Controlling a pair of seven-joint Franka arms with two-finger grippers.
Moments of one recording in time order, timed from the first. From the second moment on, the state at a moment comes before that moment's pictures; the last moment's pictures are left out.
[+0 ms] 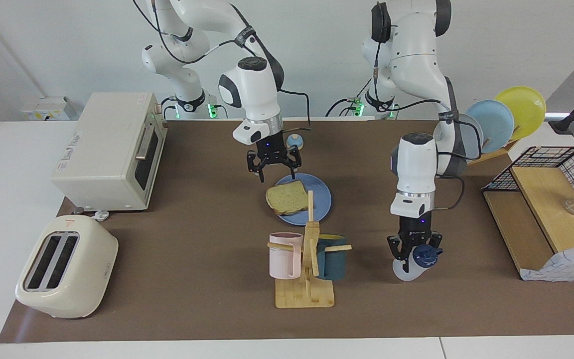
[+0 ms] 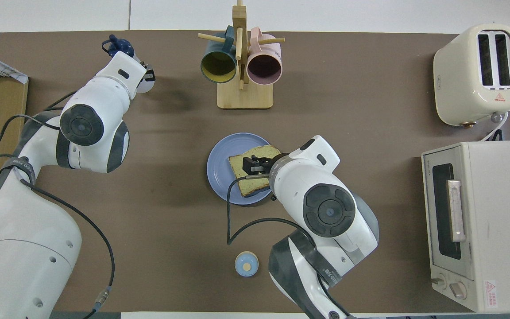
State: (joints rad) left arm -0.60 0.49 0.41 -1.85 0.05 2.99 -0.34; right arm 0.61 0.10 -0.02 -2.10 -0.08 2.56 0.72
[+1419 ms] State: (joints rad) left arm -0.60 0.11 0.31 -1.85 -0.06 2.29 -0.02; right arm 0.48 0.07 -0.02 -1.75 0.62 2.06 0.61
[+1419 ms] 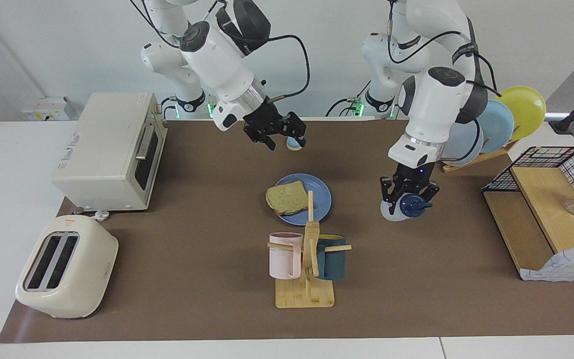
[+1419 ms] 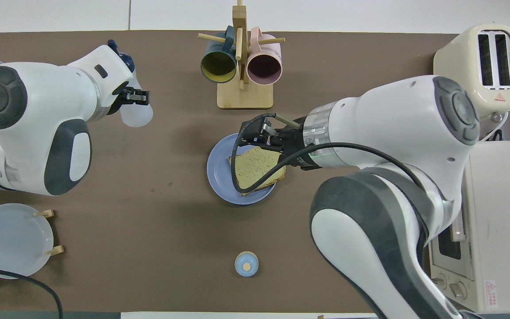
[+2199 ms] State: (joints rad) left arm -0.69 -0.12 0.29 -1.87 -0.09 1.84 0.36; right arm 0.48 0.06 -0.02 -1.75 0.79 2.12 0.64
